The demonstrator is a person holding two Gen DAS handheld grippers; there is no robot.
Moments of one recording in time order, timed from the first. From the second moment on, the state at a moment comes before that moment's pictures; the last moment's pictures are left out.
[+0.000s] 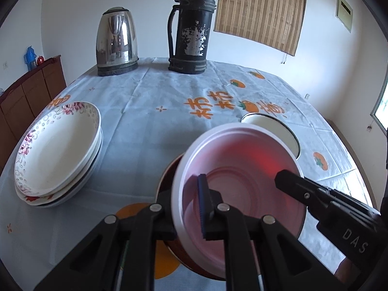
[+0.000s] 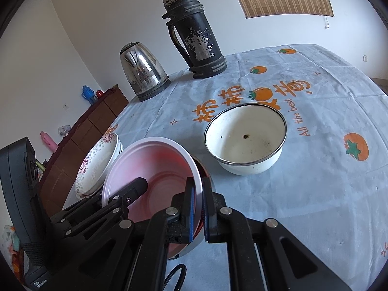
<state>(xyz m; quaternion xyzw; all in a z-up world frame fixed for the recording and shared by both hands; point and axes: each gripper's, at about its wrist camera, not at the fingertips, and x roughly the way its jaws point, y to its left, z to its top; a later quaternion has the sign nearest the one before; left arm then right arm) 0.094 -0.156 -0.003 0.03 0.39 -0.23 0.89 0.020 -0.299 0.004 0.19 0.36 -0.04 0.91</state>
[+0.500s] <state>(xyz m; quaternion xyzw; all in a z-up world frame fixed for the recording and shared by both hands) 0.096 -0.156 -0.004 0.03 0.38 -0.23 0.89 0.024 -0.296 0.003 0.18 0.34 -0.04 0.92</state>
